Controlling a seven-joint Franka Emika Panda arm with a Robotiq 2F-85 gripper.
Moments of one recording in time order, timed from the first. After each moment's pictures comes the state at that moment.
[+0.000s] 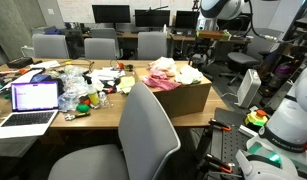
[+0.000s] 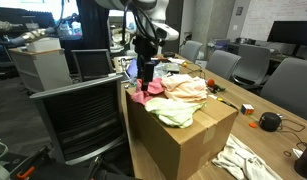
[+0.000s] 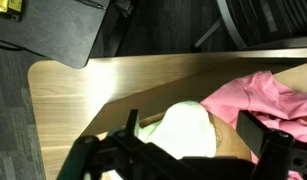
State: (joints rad) arm -0.34 -0.23 -0.21 -2.40 0.05 2.09 0.53
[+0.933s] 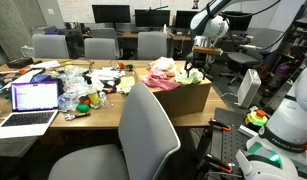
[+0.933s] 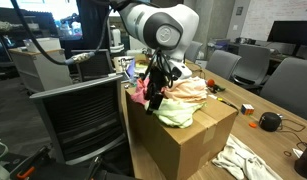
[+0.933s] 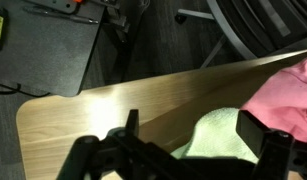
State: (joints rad) arm -0.34 0.07 -0.32 -2.31 0.25 2.08 0.41
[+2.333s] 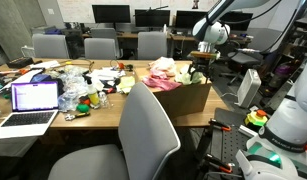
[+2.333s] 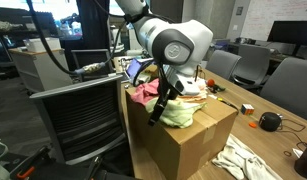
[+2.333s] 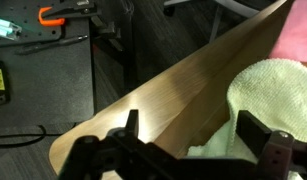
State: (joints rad) arm -0.35 0.16 -0.39 -2.30 0.32 2.12 0.66
